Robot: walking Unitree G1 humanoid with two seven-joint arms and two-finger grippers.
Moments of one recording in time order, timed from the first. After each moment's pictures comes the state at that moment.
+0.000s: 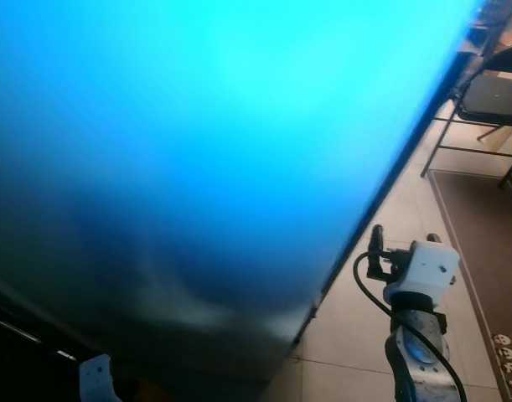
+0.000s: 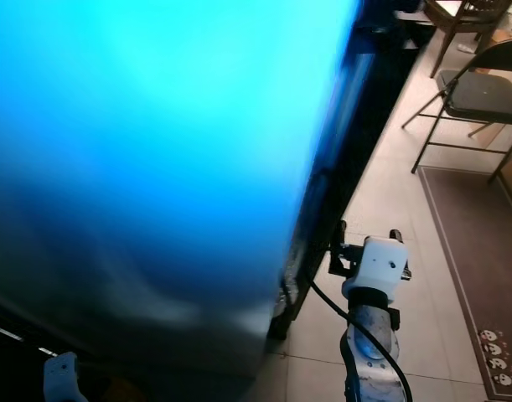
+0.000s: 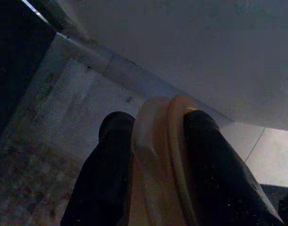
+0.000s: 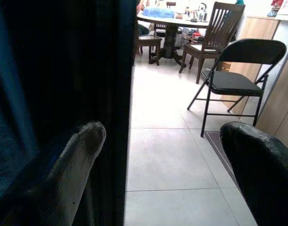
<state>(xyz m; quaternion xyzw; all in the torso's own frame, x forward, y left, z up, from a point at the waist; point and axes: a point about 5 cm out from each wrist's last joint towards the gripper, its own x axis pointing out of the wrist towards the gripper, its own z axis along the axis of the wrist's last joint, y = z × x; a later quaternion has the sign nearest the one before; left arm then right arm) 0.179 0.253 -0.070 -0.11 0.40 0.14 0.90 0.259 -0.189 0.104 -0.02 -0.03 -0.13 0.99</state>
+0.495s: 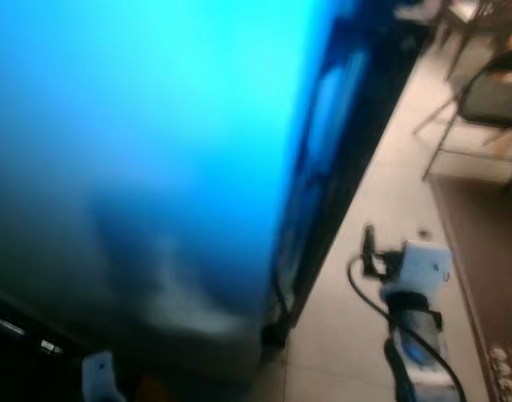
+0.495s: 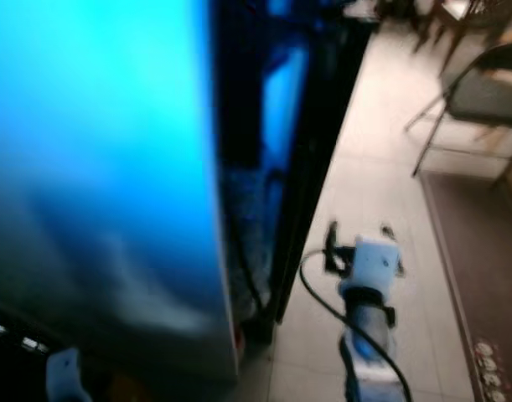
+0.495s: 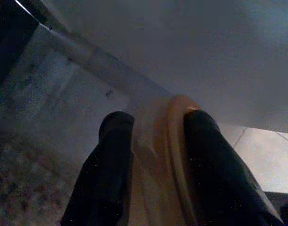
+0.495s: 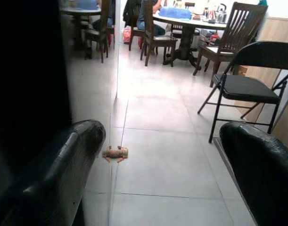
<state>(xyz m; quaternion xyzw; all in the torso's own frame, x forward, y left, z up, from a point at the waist) 0.183 0.250 -0.069 -0.11 0.40 0.14 0.90 0.258 -0.186 0.104 -0.04 -0.03 -0.10 0.99</state>
